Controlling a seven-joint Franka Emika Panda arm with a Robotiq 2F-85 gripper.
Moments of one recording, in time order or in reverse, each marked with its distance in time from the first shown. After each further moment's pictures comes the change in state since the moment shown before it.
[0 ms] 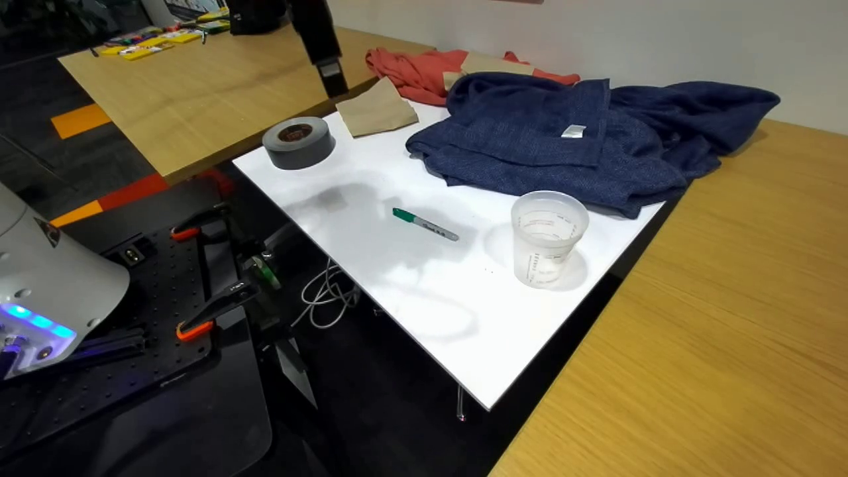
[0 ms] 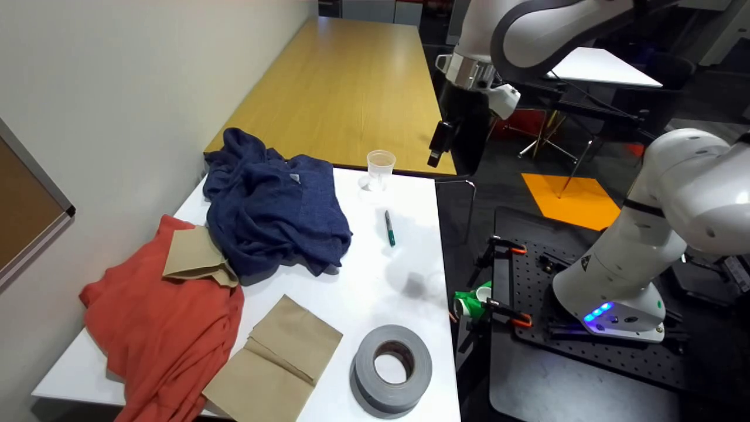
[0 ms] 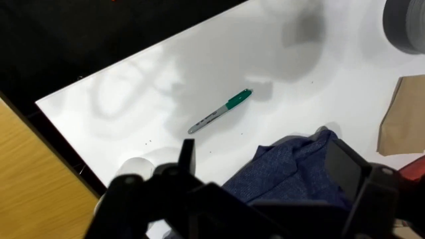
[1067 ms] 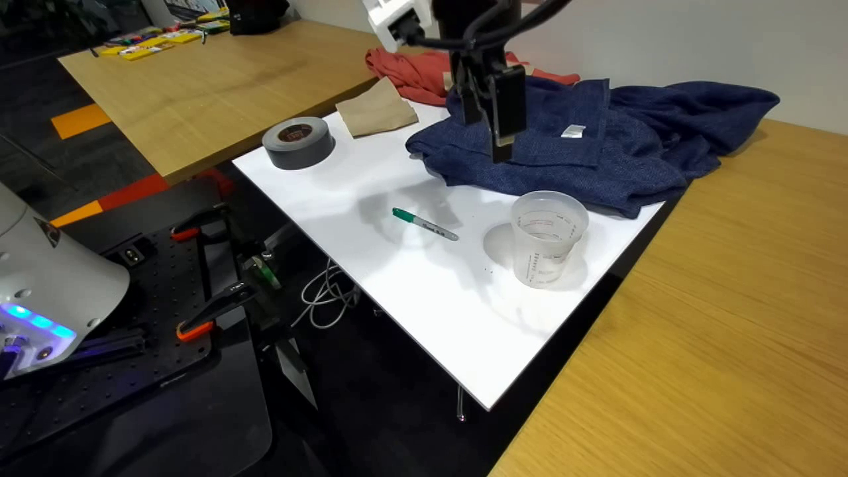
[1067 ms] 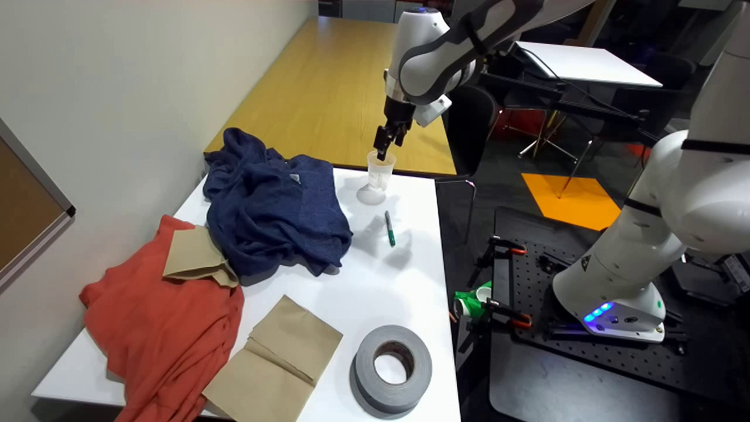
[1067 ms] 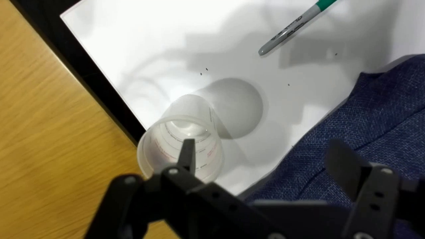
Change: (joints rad) arm -0.076 0.586 0.004 0.429 0.005 0.161 0.001
